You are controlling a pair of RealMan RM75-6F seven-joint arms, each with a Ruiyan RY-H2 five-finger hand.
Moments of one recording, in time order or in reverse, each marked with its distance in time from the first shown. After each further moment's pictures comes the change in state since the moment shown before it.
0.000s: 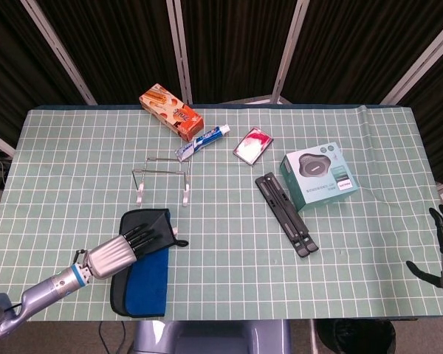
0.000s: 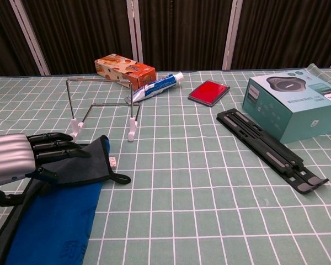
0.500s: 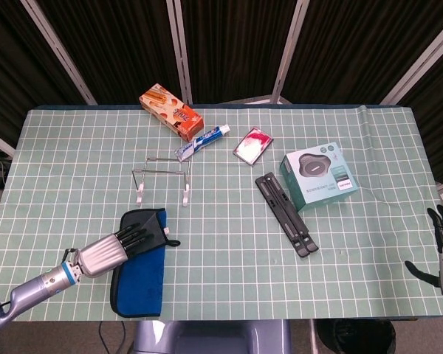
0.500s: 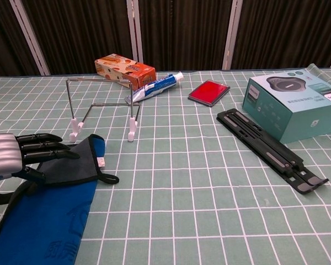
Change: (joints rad) left arm 0.008 0.014 0.017 0.081 0.029 0.013 -0.080; right arm 0.001 -0.007 -0.001 -0.004 0.003 0.001 -0.020
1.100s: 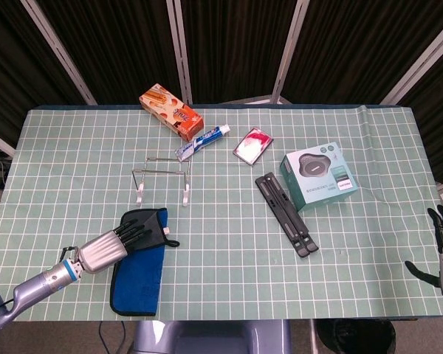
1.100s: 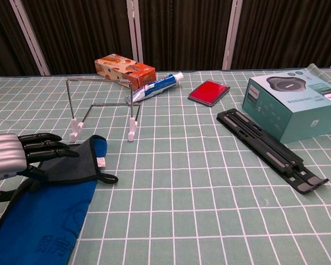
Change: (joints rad) left arm 0.015 -0.035 -0.026 0.058 -0.017 -0.030 0.015; right arm 0.000 0.000 0.000 0.000 0.000 0.002 0.000
